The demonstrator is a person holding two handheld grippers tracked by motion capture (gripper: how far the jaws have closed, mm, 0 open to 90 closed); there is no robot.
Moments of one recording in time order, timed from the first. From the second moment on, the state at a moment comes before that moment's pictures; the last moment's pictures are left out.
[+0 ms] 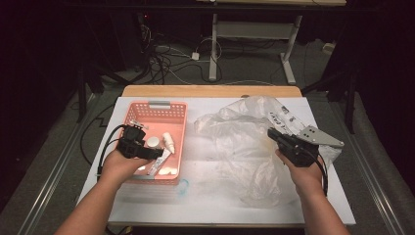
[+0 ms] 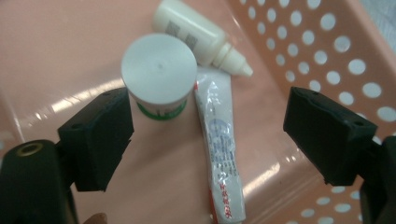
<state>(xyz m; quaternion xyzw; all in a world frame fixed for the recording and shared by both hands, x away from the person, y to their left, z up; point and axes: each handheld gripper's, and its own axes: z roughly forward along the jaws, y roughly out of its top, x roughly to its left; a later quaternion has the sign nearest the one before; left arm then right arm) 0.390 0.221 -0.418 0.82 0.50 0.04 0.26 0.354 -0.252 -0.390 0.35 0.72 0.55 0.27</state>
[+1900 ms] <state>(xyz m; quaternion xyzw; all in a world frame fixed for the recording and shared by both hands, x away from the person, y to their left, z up) 0.414 0.180 -0.437 0.89 0.45 -0.02 0.10 0.351 -0.253 -0.385 0.34 0.71 0.55 0.27</state>
